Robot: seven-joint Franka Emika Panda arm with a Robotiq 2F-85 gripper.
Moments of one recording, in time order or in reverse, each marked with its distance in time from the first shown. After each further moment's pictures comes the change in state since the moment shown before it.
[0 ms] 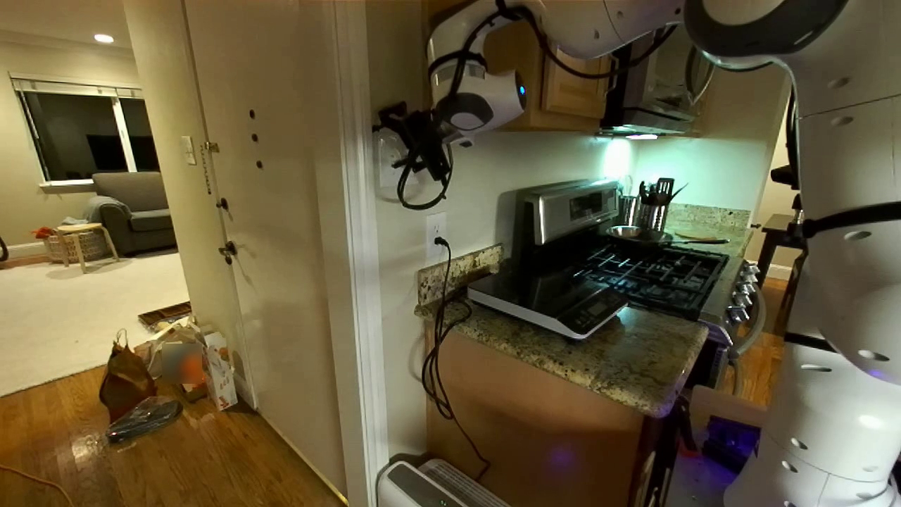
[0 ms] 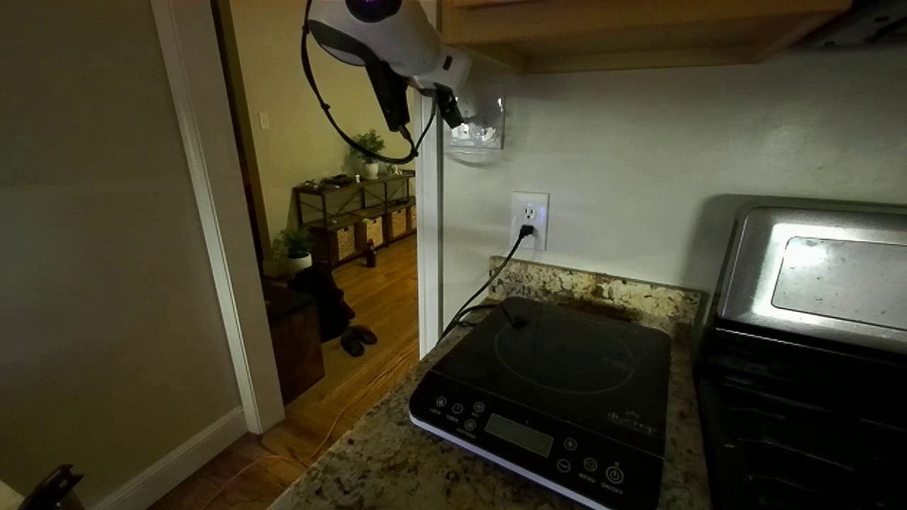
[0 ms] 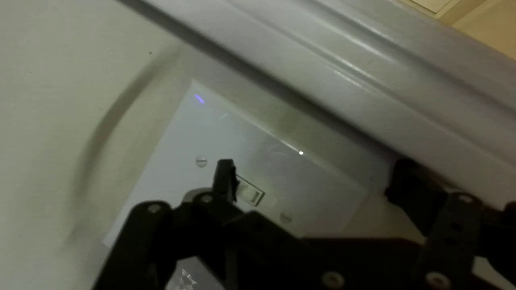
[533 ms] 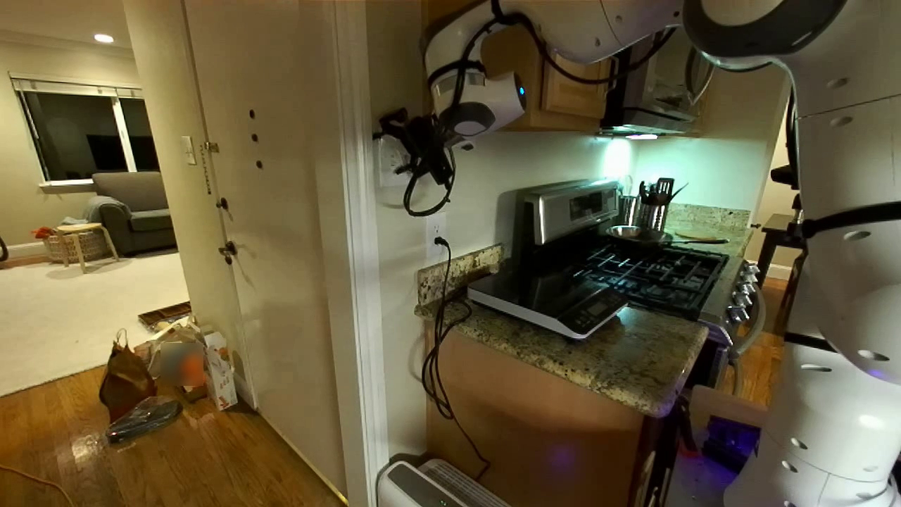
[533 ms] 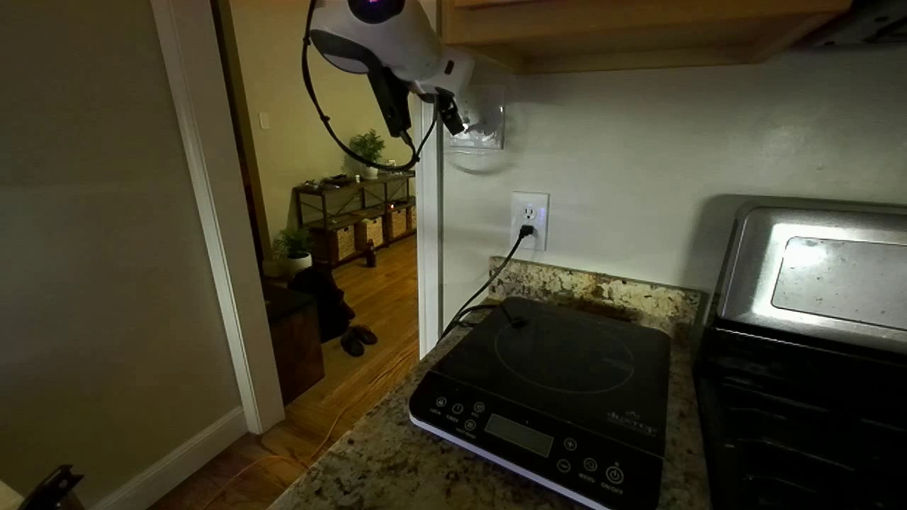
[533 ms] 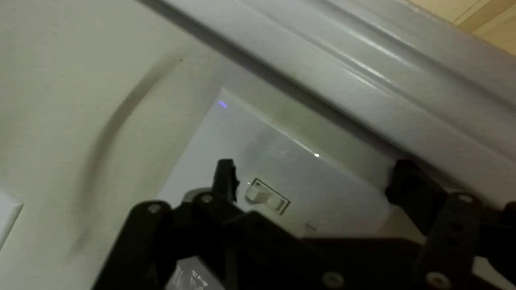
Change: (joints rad) arm -0.001 0.002 -0.002 -0.027 -0.097 0.000 0.076
